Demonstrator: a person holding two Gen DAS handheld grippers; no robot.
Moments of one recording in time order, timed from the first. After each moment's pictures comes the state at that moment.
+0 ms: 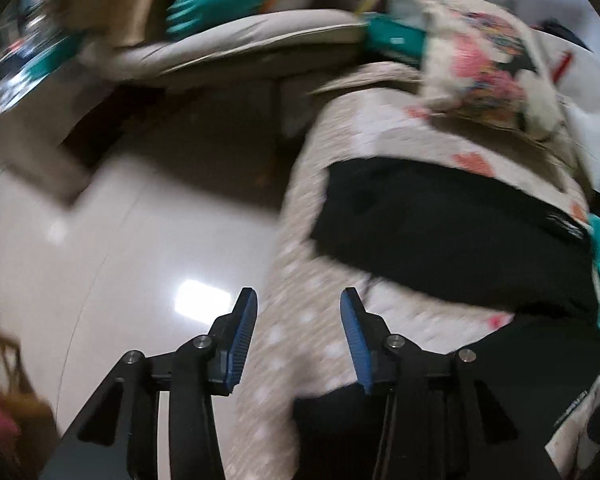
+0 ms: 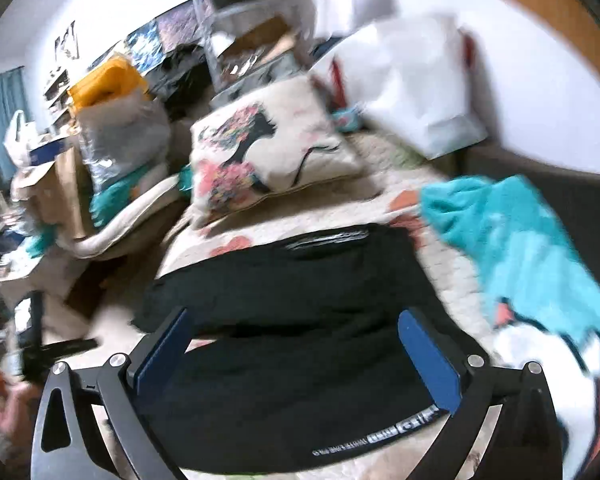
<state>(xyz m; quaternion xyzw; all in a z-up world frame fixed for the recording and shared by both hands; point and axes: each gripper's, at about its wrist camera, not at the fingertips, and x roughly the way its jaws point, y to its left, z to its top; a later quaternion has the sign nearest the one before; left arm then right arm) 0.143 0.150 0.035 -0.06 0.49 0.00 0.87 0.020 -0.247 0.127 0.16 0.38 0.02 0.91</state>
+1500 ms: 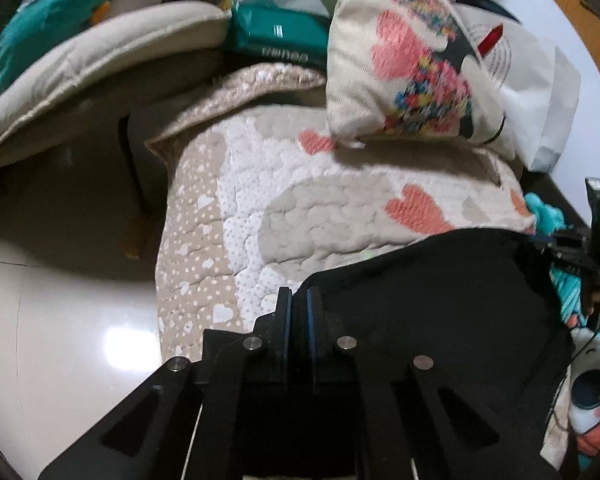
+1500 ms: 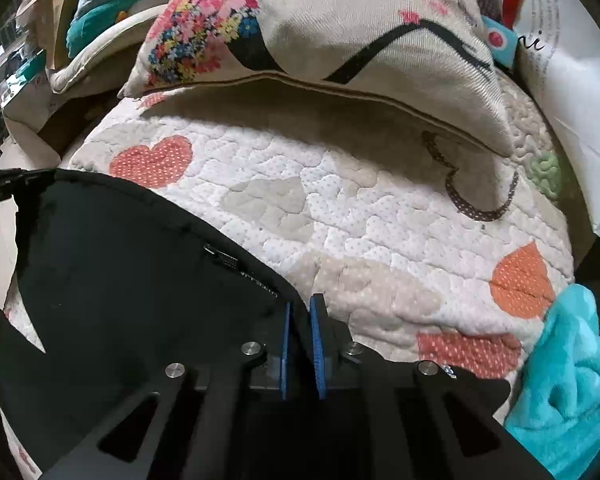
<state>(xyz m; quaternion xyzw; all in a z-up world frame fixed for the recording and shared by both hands) 0.303 0.117 -0.001 -0.06 0.47 -0.21 0.86 0.268 -0.254 0.006 -0.09 0.52 0.13 0.84</state>
